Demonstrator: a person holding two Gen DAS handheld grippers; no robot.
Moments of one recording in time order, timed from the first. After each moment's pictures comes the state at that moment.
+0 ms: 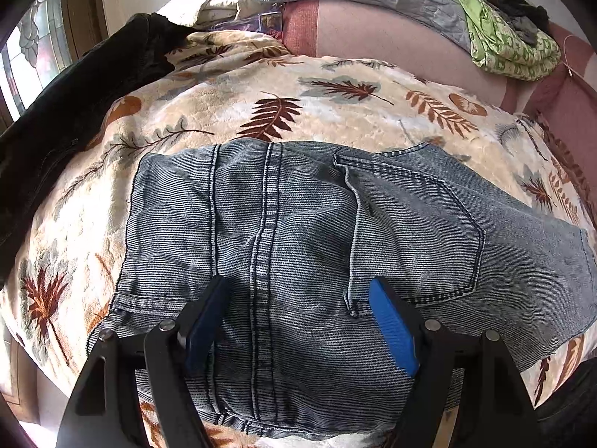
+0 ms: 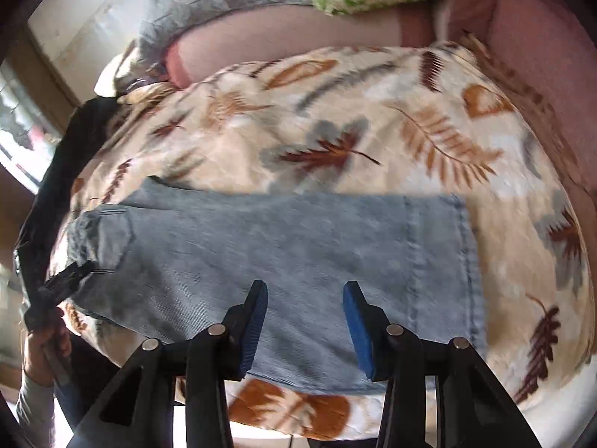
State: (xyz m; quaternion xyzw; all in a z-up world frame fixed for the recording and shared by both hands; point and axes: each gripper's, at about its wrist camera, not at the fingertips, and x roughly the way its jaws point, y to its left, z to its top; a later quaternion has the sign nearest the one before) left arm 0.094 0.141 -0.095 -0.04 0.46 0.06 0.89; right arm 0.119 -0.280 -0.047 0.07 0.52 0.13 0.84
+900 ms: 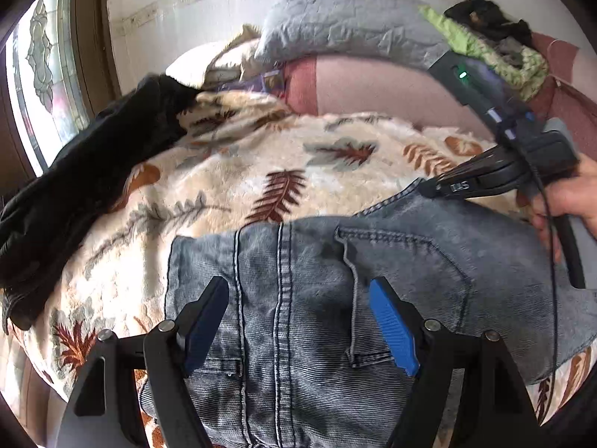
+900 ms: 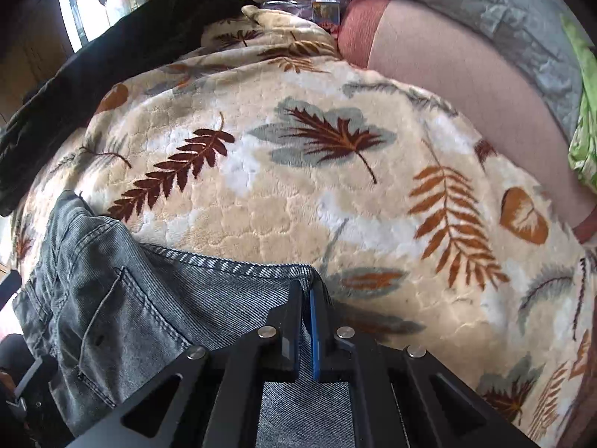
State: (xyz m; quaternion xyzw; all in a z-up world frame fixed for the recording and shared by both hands) left arm 0.102 0.142 -0.065 0.00 0.41 0.08 0.91; right arm 0.271 0.021 -0.073 -0.20 0.48 0.25 0.82
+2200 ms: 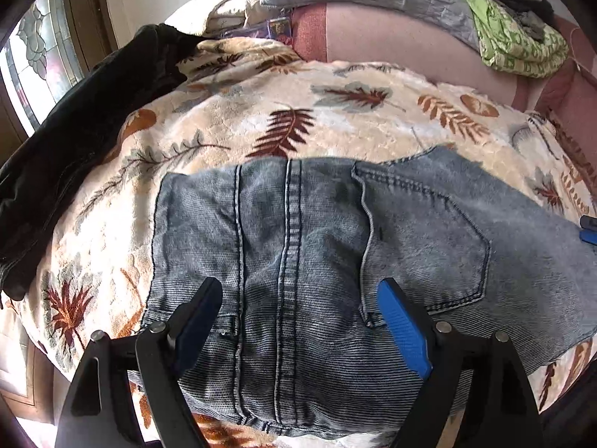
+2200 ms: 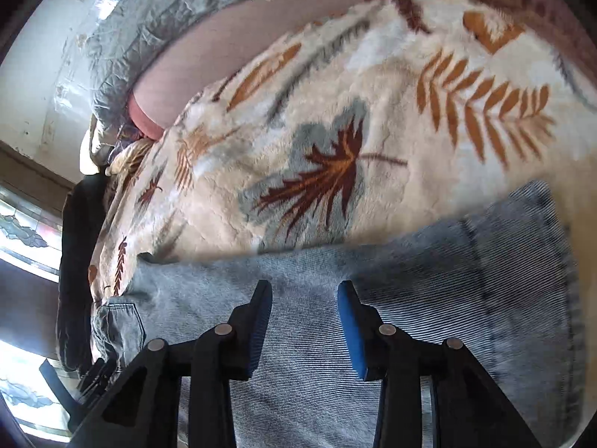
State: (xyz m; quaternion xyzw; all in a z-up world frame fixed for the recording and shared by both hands) left arm 0.095 0.142 -0.076 -0.02 0.45 0.08 0.89; right arm 0.198 -0.314 -0.101 0.24 0.51 0.10 0.82
